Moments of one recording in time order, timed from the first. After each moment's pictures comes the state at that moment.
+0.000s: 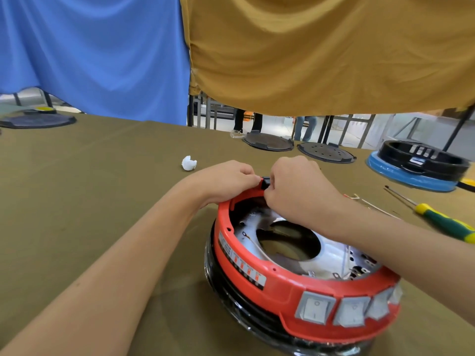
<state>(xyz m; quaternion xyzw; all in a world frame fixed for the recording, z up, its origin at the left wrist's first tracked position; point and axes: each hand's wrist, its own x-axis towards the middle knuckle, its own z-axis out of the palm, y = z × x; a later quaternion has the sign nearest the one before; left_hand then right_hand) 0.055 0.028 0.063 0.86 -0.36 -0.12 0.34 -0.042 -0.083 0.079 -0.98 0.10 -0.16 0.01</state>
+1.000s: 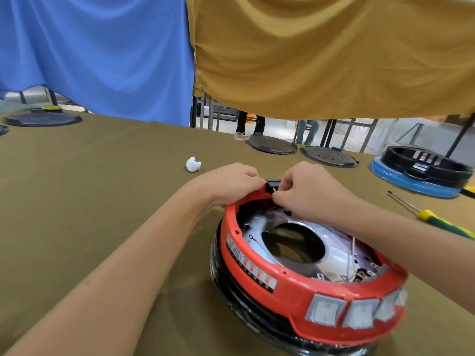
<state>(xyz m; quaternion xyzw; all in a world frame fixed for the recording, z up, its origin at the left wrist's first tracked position) 0.061 0.025 0.058 0.86 -0.36 -0.12 0.35 -0.043 -0.104 0.077 -0.97 0.12 -0.13 0.15</state>
